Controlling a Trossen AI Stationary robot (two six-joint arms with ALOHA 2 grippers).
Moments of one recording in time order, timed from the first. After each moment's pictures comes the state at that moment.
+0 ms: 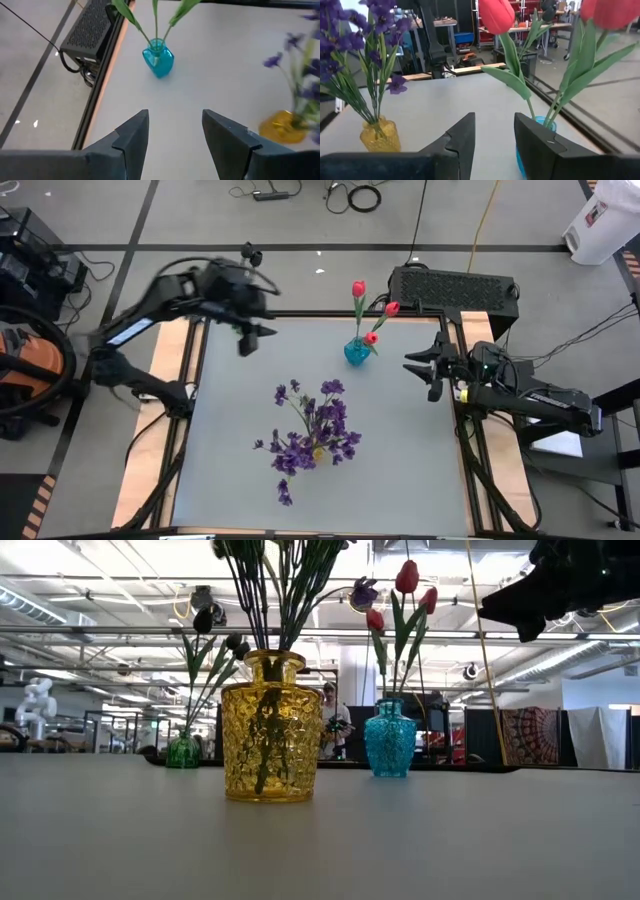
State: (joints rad) left arm 0.42 1.38 1.75 -1.14 0.17 0.24; right arm -0.35 0.33 0.37 -0.13 -0.13 0.08
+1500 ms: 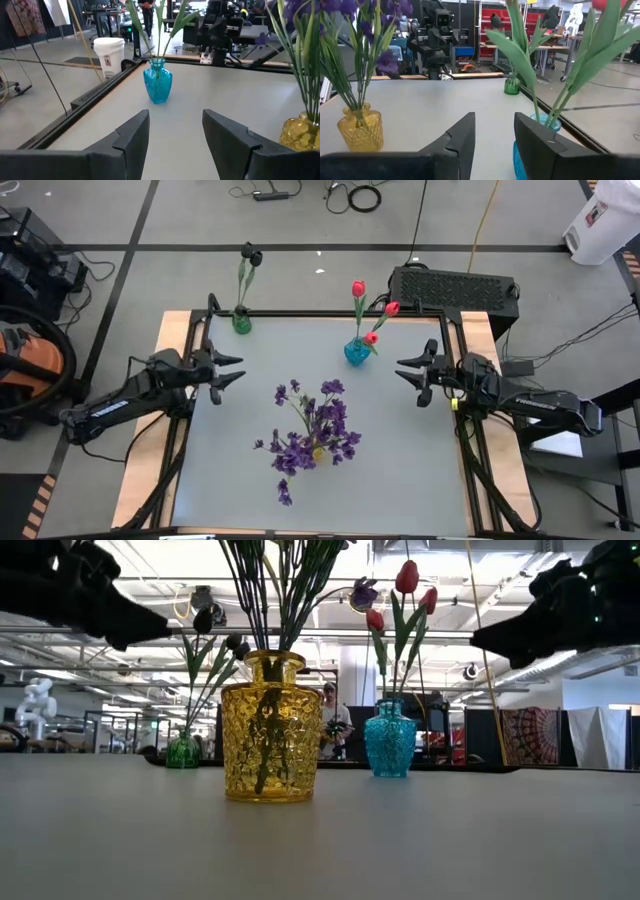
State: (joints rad) left arm 0.42 0.10 0.23 -0.24 0.18 0.04; right arm -0.35 0.33 0.09 0.24 -0.14 -0.01
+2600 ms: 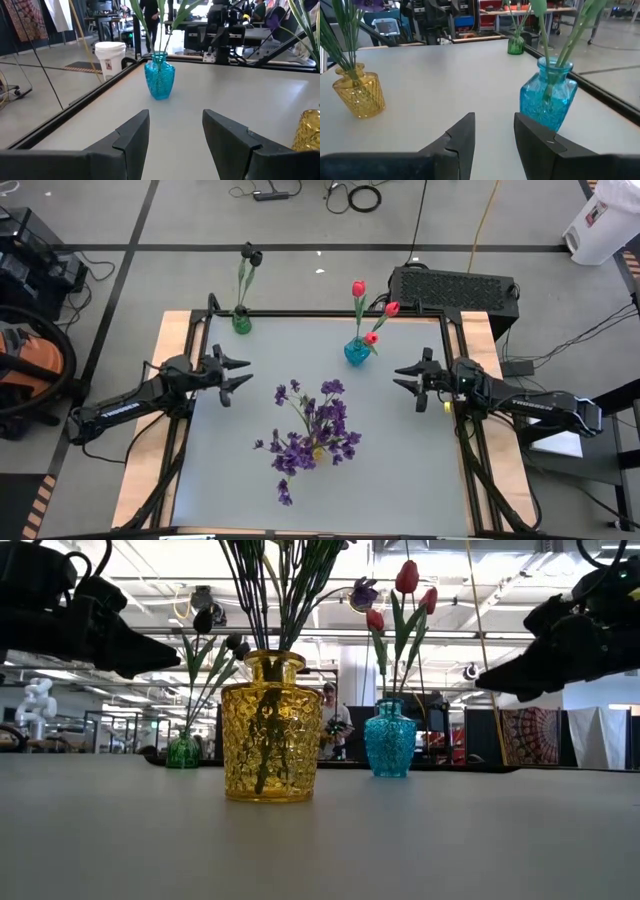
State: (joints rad) left arm 0.42 0.10 0.03 -0.01 0.18 0.03; right arm -0.35 0.33 0.01 0.15 -0.13 0.04
